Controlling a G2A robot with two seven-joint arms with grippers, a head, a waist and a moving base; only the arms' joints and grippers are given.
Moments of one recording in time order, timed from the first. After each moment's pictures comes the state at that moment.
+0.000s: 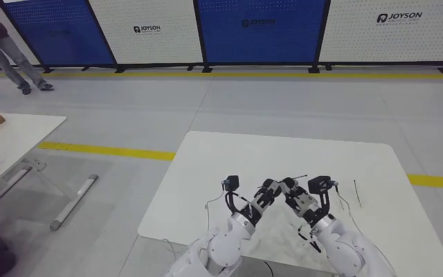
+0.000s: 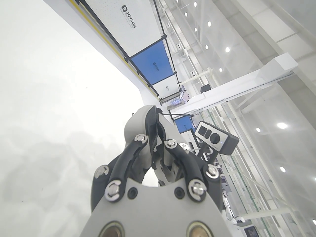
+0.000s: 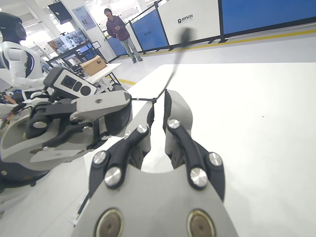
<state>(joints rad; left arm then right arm) 1.49 -1.36 -0.95 -1.71 0.17 -0.01 0.11 -1.42 -1.24 1.15 -1.61 -0.80 -0.34 0.16</state>
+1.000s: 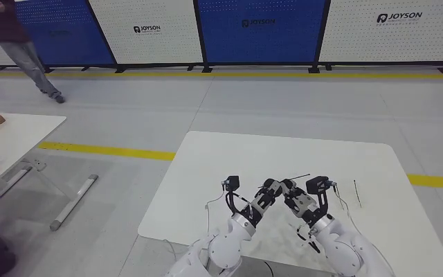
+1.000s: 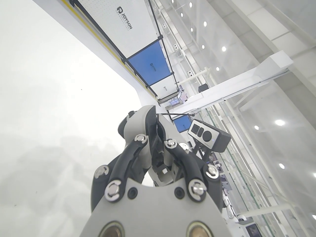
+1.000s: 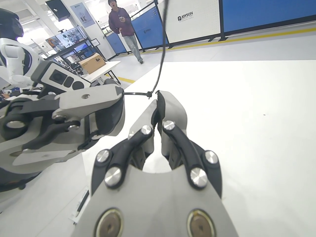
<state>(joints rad) 1.50 -1.37 -0.95 -1.72 0.19 -0.02 0.12 -1.42 -1.24 1.14 -1.60 -0.80 -0.33 0.16</state>
